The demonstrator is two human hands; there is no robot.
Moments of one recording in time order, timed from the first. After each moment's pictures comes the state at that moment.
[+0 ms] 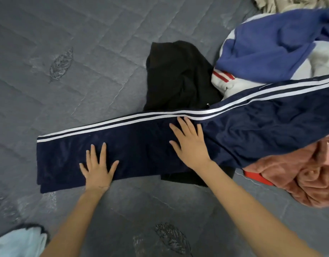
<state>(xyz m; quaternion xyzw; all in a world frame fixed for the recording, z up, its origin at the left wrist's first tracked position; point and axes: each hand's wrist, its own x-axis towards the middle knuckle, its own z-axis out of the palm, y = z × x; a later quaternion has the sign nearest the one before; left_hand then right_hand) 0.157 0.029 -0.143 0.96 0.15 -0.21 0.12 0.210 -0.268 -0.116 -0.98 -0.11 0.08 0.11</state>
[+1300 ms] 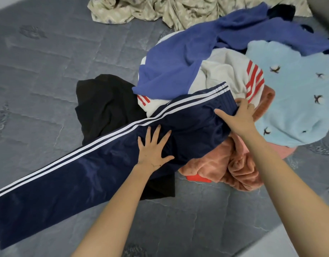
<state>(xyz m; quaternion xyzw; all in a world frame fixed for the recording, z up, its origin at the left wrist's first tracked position) 0.245 -0.326 -0.090 0.92 -0.26 -0.28 0.04 0.226 -0.604 -0.021 -0.85 0.37 0.06 0.38</state>
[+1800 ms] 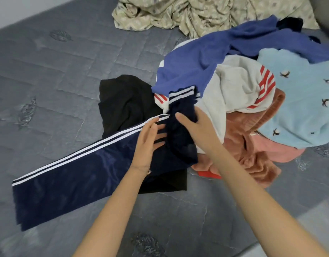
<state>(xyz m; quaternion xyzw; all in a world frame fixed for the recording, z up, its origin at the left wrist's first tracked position) 0.230 -0.277 0.028 0.65 0.08 -0.24 0.71 0.228 -0.432 0.056 -0.76 0.24 0.05 0.60</state>
